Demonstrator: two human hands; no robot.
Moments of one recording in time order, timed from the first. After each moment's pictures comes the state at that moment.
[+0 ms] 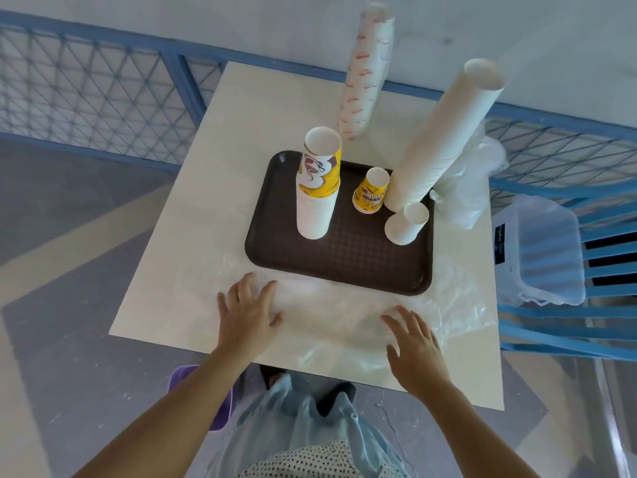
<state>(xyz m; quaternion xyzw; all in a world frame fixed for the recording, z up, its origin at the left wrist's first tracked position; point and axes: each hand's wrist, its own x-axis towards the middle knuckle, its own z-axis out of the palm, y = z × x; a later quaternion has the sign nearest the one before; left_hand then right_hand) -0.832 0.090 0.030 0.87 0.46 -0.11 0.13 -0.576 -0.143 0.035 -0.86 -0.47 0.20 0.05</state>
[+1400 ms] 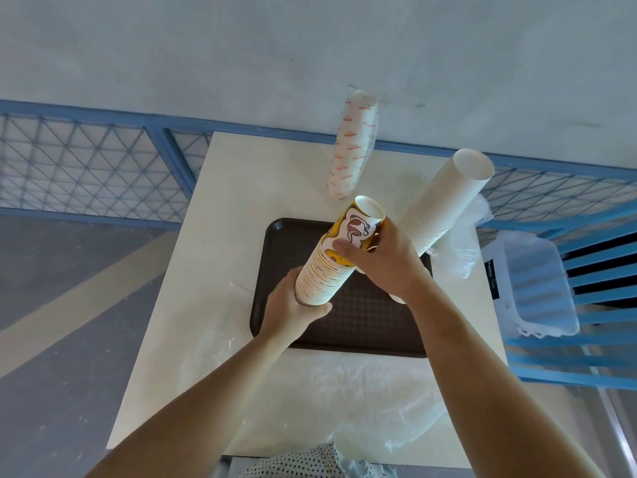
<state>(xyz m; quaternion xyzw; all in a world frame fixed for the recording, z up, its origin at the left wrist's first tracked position) -0.709 0.203 0.100 0.75 0.42 0.15 0.48 -0.529 0.133 0.228 -0.80 -0.34 0.29 0.39</state>
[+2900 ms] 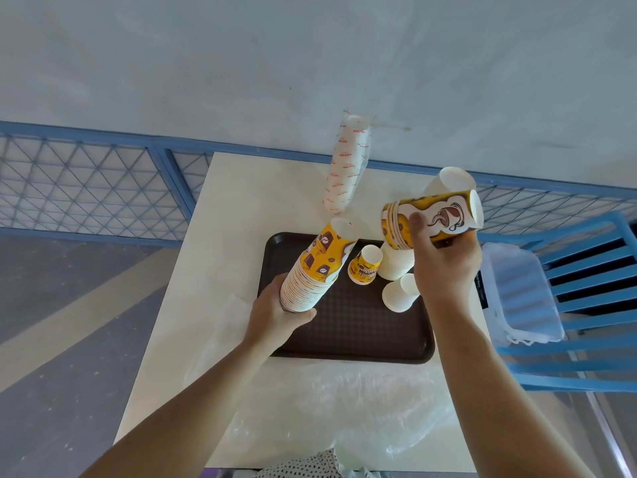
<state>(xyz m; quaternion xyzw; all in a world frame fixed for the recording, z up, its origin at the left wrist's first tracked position) -0.737 0.224 0.107 0.77 0.40 0.16 0.48 -0.527 0.094 0.265 -0.79 -0.16 0.02 0.59</state>
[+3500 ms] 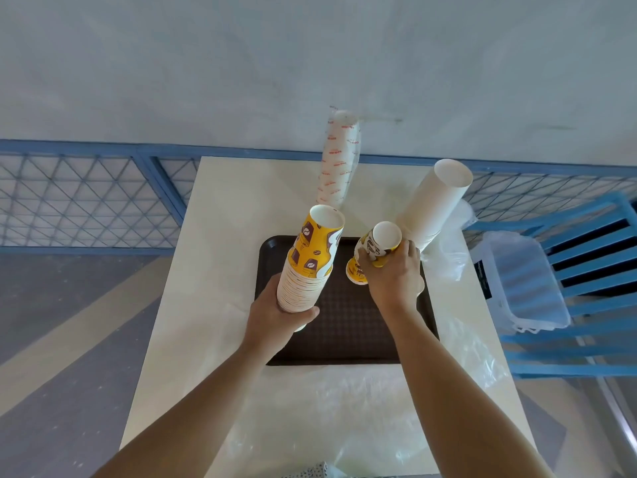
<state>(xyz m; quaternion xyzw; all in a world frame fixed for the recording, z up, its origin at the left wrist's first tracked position) -0.726 0.231 0.118 0.73 0.39 0.16 0.53 -0.517 0.130 0.143 -0.90 -0.20 -0.06 0.39</state>
